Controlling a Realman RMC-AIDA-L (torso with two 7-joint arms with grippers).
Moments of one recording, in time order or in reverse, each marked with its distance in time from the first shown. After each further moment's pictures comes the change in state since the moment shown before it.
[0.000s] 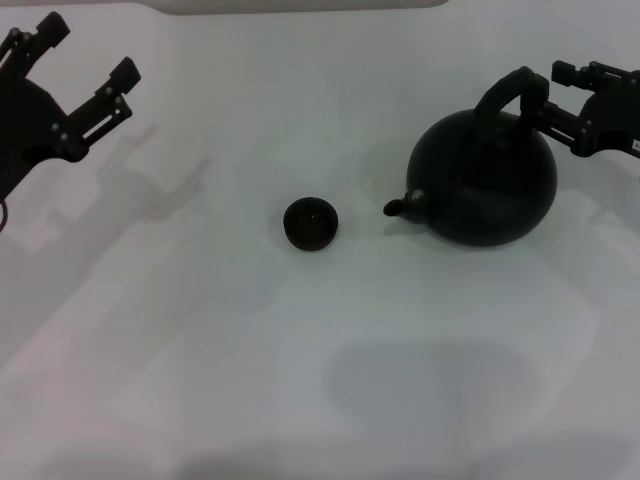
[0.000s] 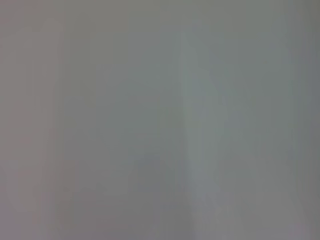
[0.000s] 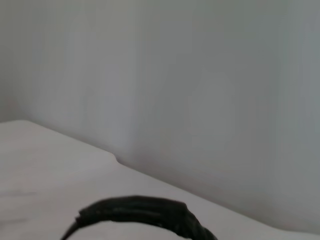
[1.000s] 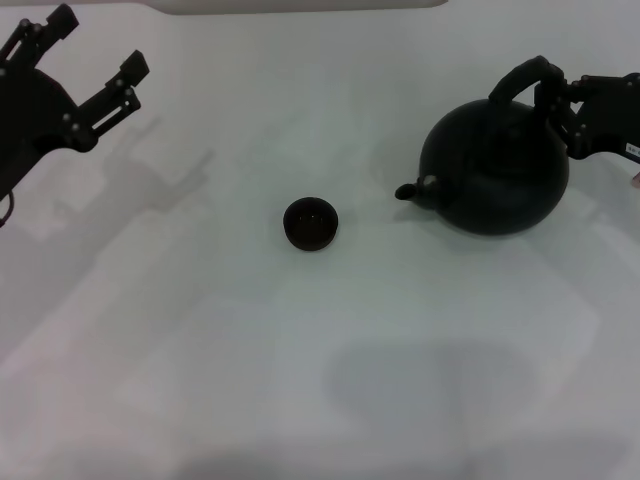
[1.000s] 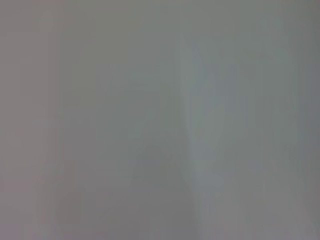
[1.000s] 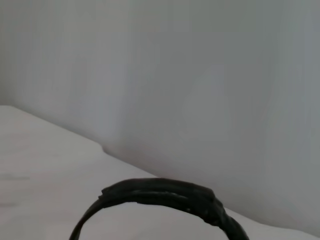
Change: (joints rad) left arm -0.030 0.002 0.000 -0.010 0.007 -0.037 0.025; right arm 0.019 0.007 -0.004 0.057 0.048 0.040 -0.112
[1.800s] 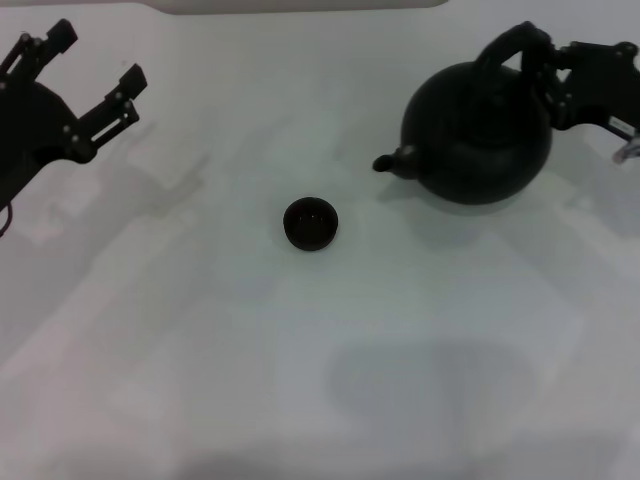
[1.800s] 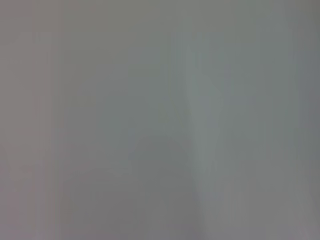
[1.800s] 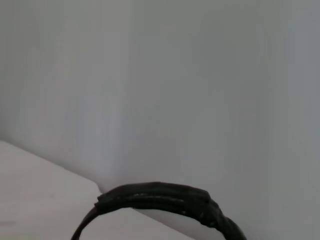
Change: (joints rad) left arm 0.010 0.001 0.001 -0.009 0.010 -0.021 0.007; right arm -0.012 0.004 -0.161 -0.039 0.244 0.045 -0.095
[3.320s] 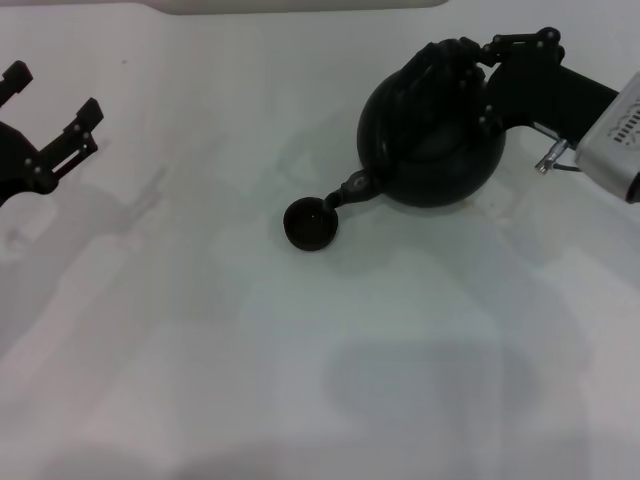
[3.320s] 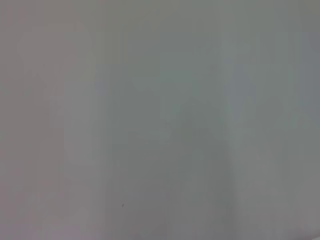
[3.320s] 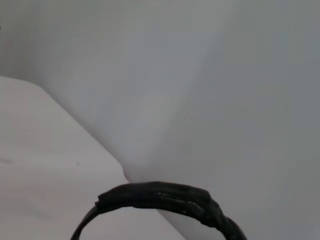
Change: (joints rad) left arm 0.067 0.002 -0.052 -0.003 0.020 -0.030 0.010; right arm -0.138 0.009 -0.399 -0.403 0.076 0.391 -0.191
